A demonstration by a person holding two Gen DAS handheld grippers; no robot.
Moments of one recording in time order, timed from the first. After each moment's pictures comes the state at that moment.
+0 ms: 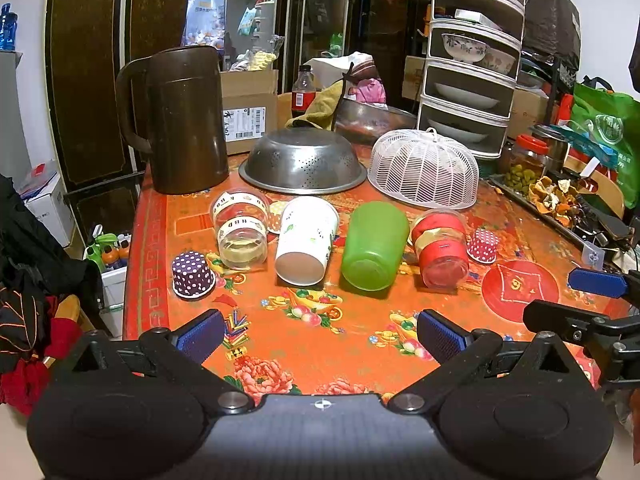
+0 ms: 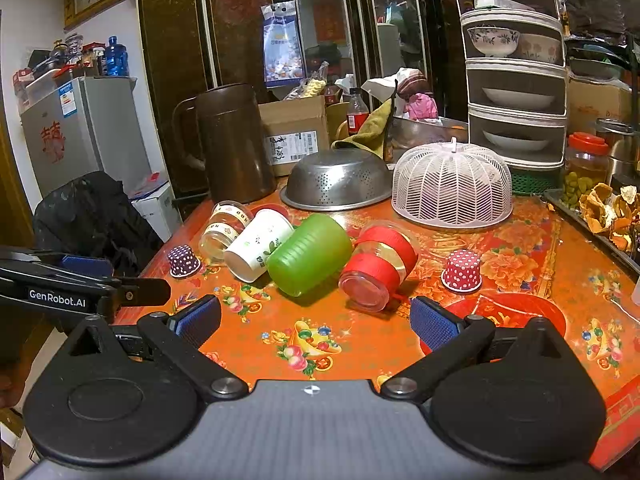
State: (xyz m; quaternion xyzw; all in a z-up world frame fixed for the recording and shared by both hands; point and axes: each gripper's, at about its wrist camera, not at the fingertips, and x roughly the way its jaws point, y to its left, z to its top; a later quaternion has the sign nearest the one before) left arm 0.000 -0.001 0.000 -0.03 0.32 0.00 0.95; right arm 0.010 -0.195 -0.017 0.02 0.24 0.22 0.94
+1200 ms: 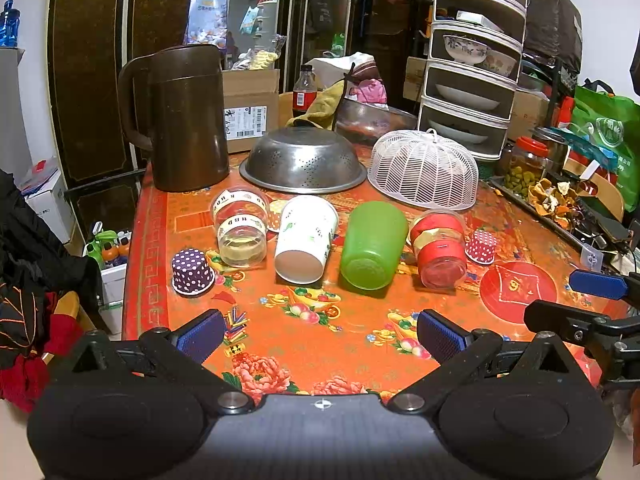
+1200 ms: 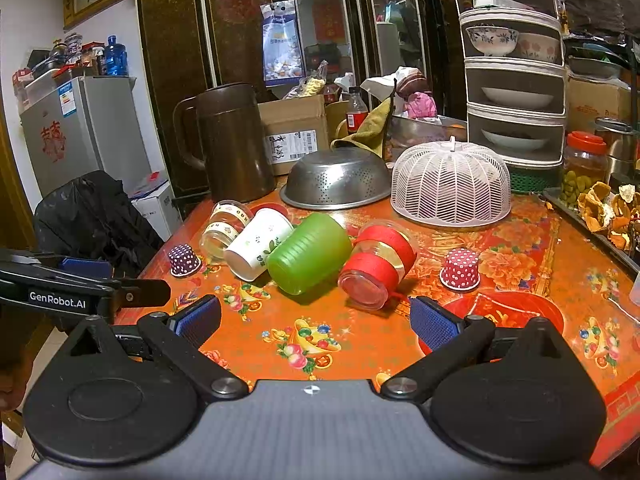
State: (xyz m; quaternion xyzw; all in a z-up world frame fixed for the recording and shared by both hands) left arm -0.003 -0.002 0.000 -0.03 0.32 0.00 0.95; right arm 0.007 -0.195 -0.015 0.02 0.25 0.22 0.94
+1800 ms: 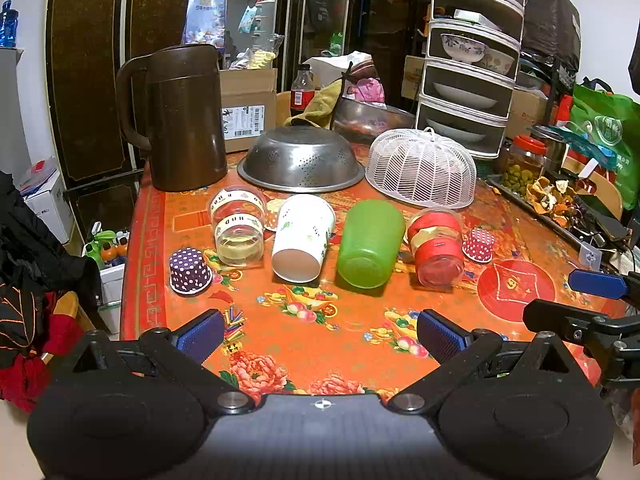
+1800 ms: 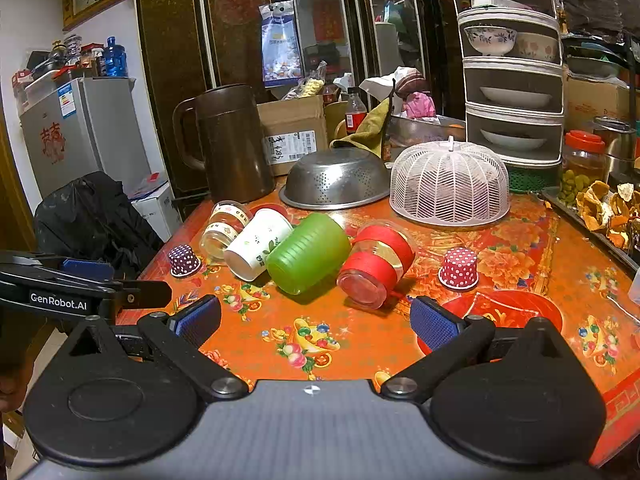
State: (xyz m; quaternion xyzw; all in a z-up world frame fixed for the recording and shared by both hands) left arm -0.004 -0.005 -0.001 -0.03 0.32 0.00 0.95; right arm 0.006 -0.197 -0.014 0.02 0.25 0.22 0.94
